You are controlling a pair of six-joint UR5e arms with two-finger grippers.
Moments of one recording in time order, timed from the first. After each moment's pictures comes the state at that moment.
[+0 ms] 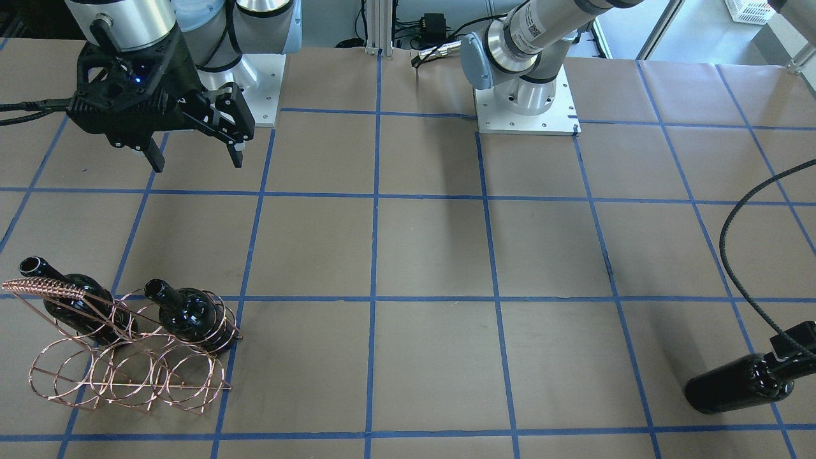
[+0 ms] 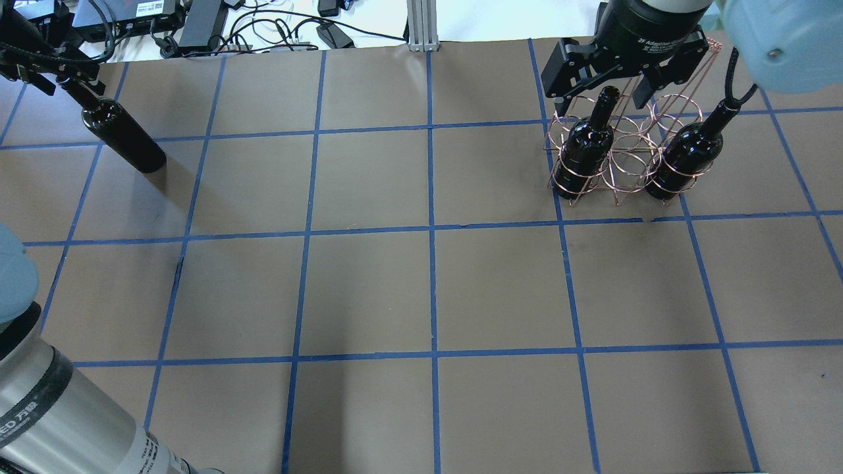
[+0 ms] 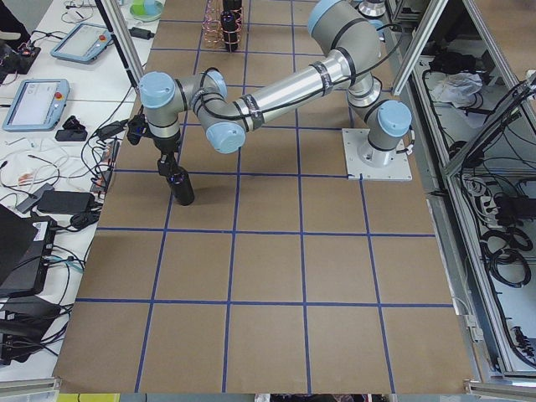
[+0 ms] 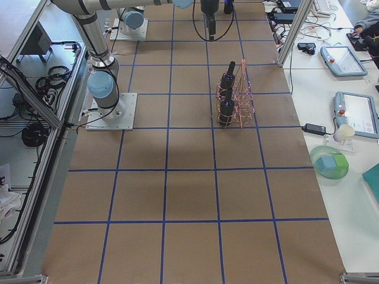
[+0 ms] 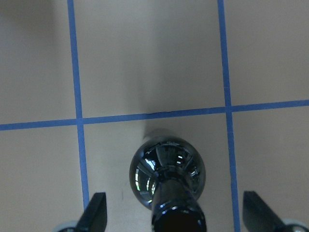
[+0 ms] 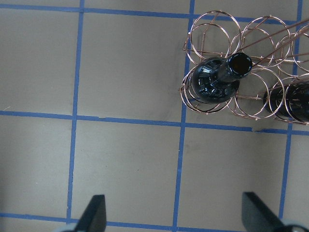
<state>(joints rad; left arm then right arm) -1.08 -2.15 -1.13 -1.32 1.49 0.55 1.62 -1.54 1.48 -1.62 -1.55 -0.02</state>
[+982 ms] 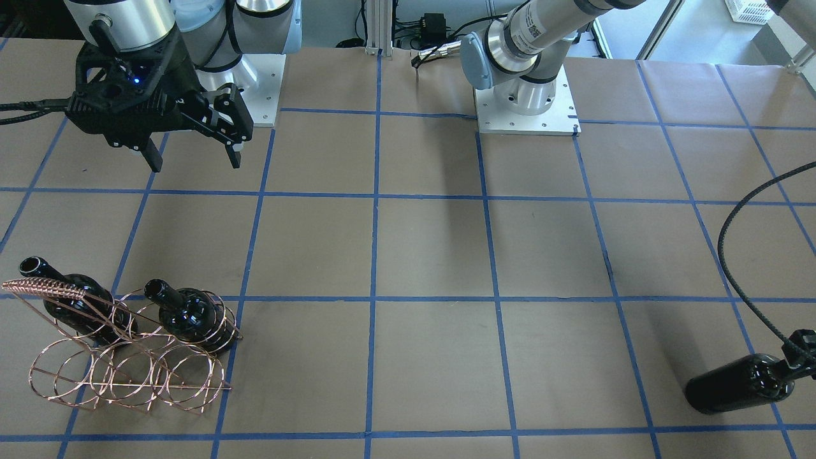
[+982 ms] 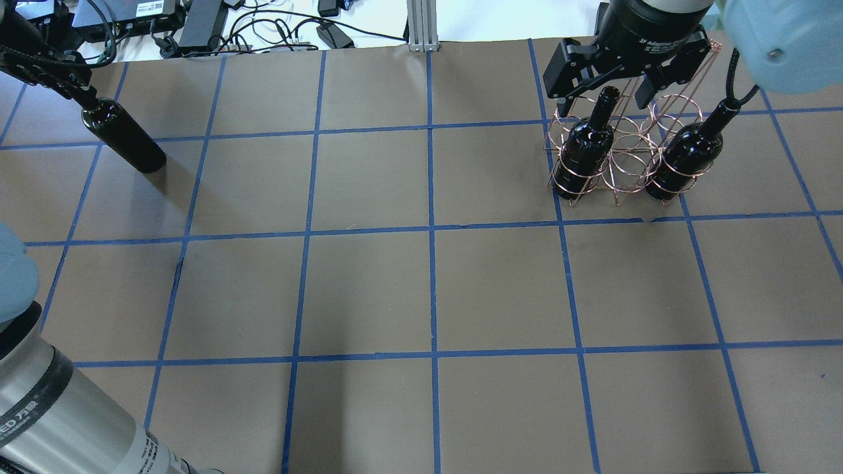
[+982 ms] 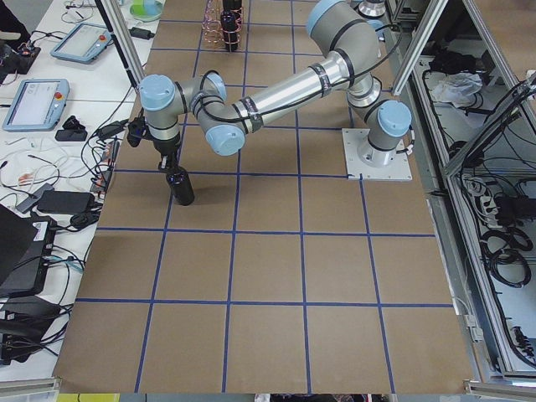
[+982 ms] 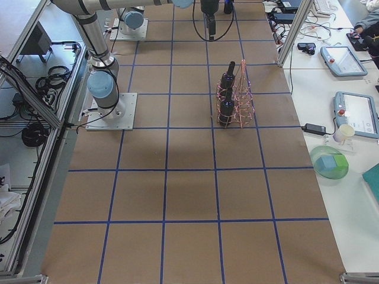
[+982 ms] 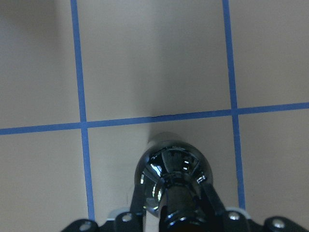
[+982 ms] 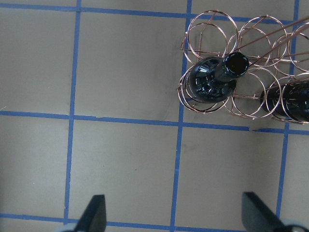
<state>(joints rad) -1.08 -2.15 -1.14 -1.29 1.50 0.56 1.62 -1.54 1.48 -1.62 -1.56 -0.02</state>
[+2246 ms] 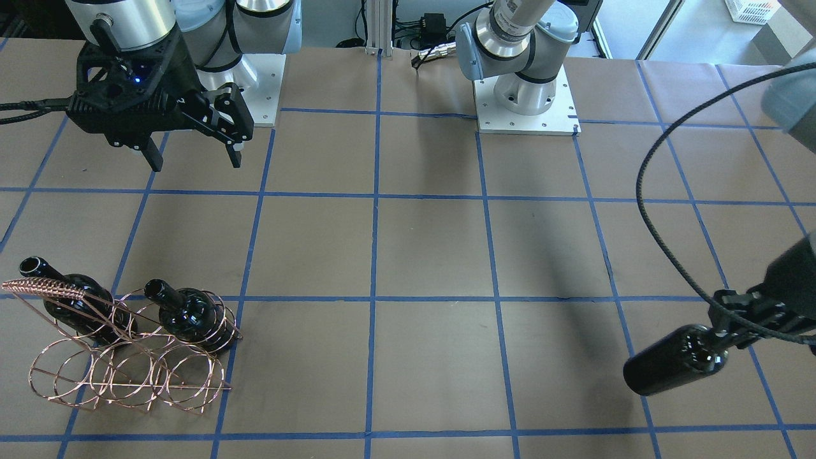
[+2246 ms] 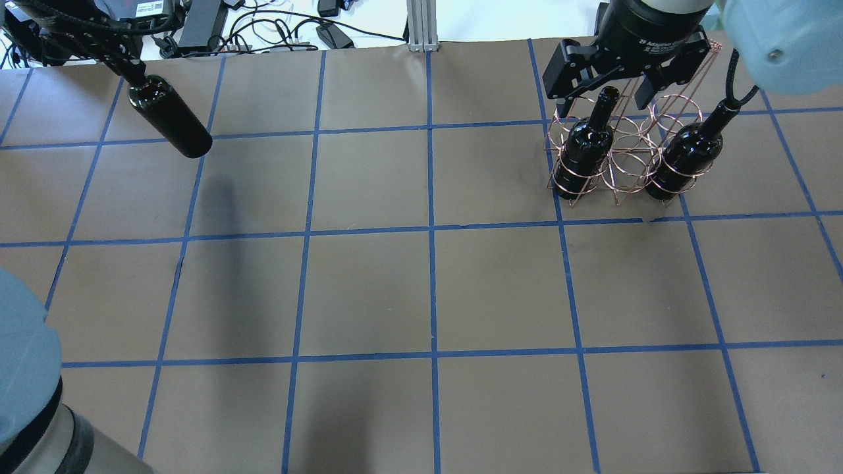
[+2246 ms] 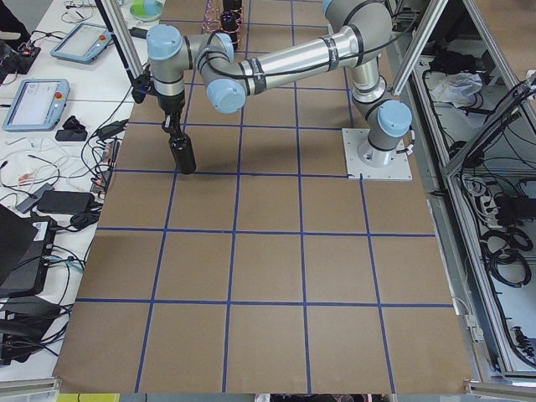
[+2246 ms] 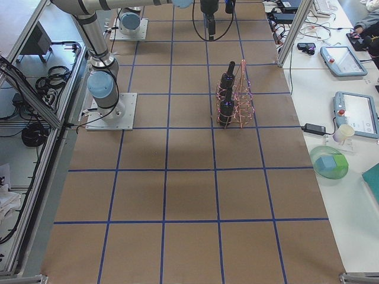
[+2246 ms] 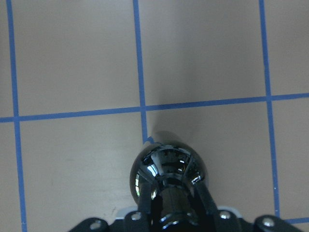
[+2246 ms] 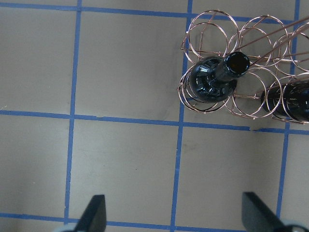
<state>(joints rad) -1.28 -1.96 -1.23 -1.38 1.50 0.33 1.62 -1.54 1.48 -1.62 -1.56 -0.02</state>
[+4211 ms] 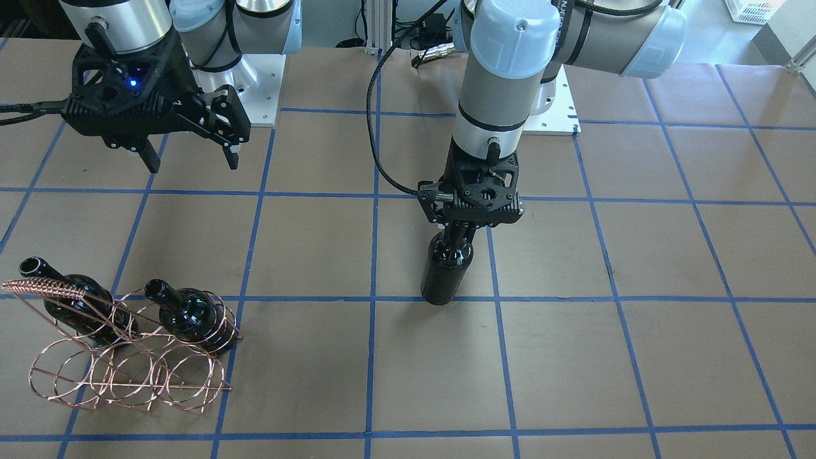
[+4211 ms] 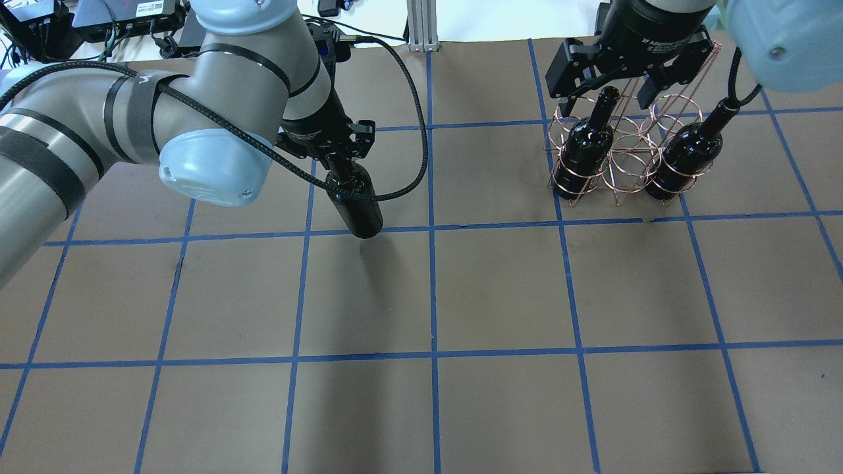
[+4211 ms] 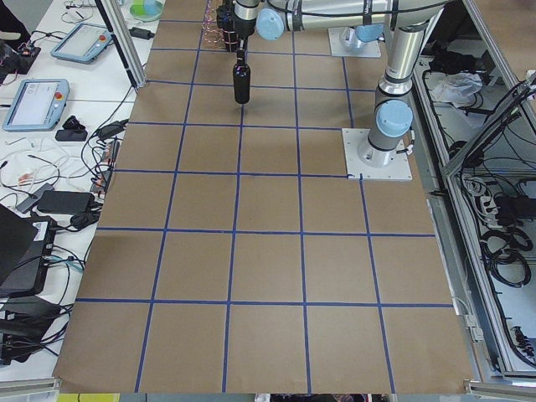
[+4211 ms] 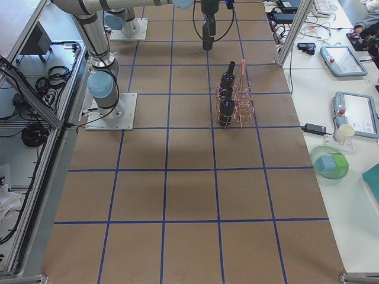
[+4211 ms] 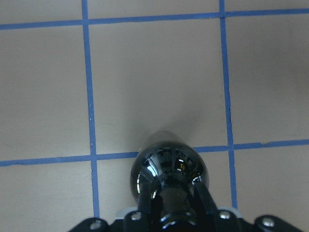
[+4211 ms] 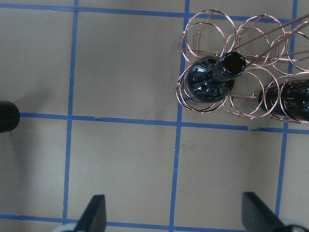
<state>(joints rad) -1.78 -1.72 -1.66 -1.19 1.57 -0.16 1.62 -1.54 1.48 -1.61 -1.56 -0.02</state>
